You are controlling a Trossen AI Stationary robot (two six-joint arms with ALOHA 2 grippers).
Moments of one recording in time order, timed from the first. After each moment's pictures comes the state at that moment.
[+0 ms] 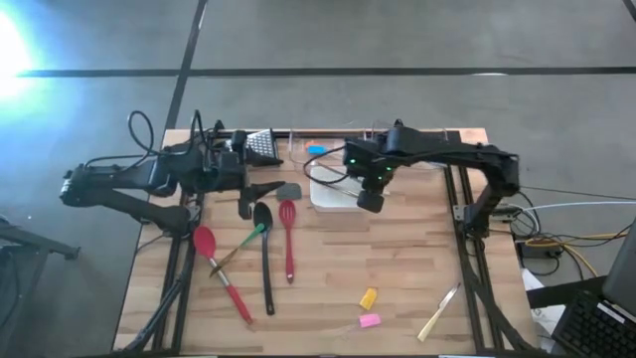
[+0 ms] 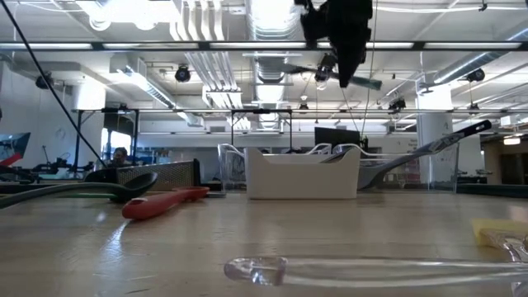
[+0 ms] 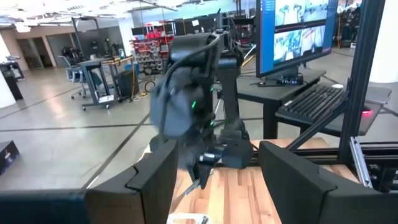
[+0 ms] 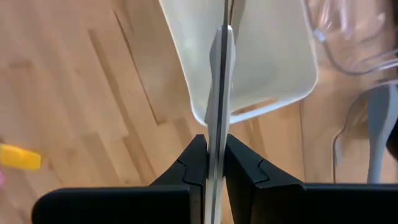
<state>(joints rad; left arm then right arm) -0.04 0.94 1.07 -0.10 -0.18 0.11 -0.19 1.74 1.73 -1.40 0.01 0.14</state>
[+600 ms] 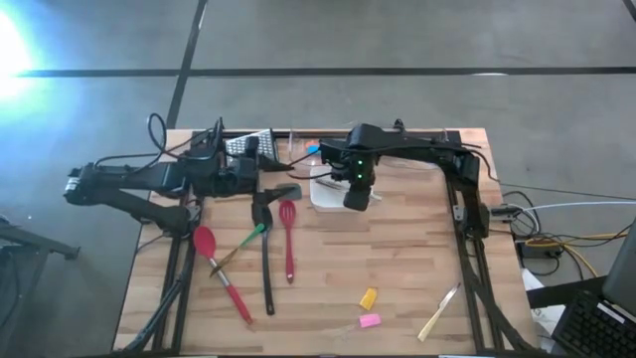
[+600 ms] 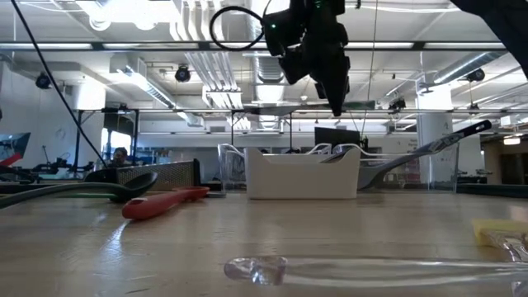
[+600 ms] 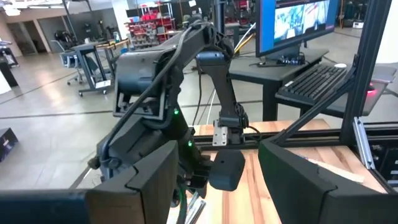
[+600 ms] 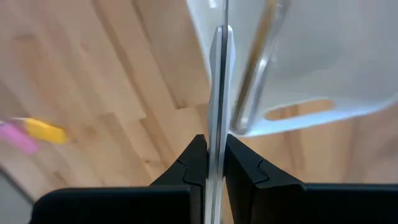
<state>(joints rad) -0.04 1.01 1.07 -0.10 -0.18 0.11 -0.26 2.04 1.94 -1.57 -0.16 0.07</state>
